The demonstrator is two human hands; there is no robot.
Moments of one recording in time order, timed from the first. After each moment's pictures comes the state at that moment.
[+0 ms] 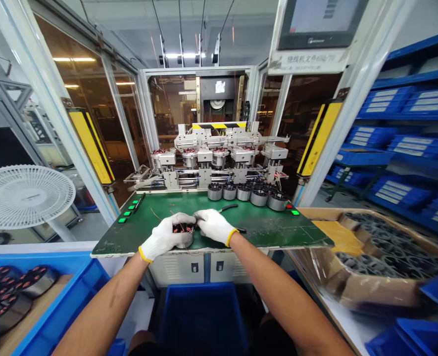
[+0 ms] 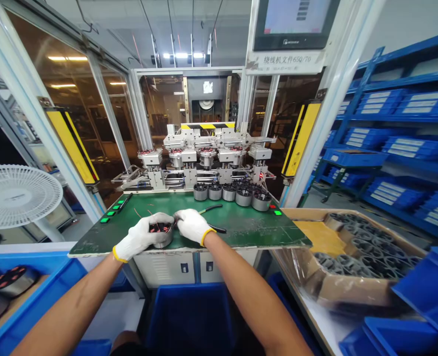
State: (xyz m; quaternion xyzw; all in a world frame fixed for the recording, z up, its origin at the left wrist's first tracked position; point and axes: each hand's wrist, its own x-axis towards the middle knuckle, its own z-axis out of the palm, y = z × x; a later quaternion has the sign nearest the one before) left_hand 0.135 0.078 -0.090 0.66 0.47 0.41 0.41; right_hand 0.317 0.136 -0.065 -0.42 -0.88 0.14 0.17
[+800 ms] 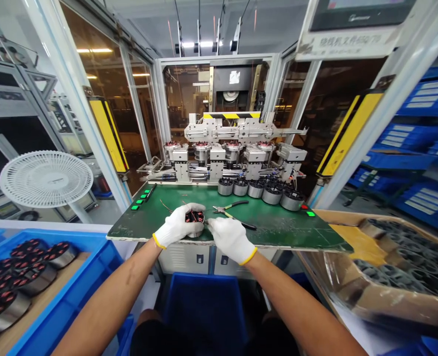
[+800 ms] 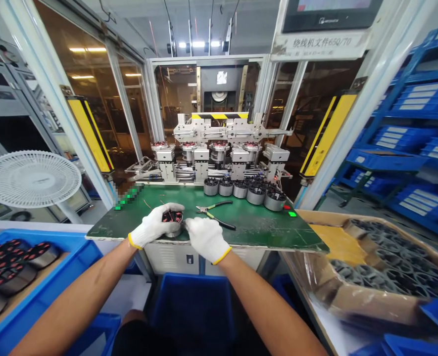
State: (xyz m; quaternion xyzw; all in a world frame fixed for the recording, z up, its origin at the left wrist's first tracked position) left_hand 0.143 0.083 -0.089 0.64 0.50 0.43 0.39; right_hand 0.332 0.106 -0.103 -0.40 -0.90 -0.10 0.16
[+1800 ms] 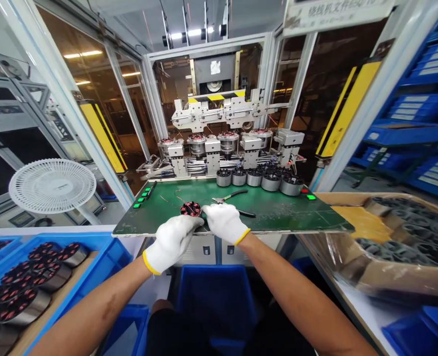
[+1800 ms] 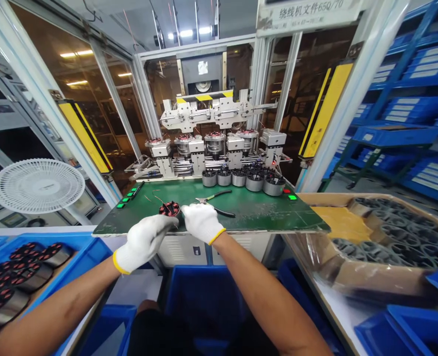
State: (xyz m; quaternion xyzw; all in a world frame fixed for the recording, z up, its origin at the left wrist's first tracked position) left_hand 0.152 0.017 -0.081 0.81 0.52 0.26 -0.07; right_hand 0.318 0.106 -0.091 -0.41 -0.89 -0.11 0.14
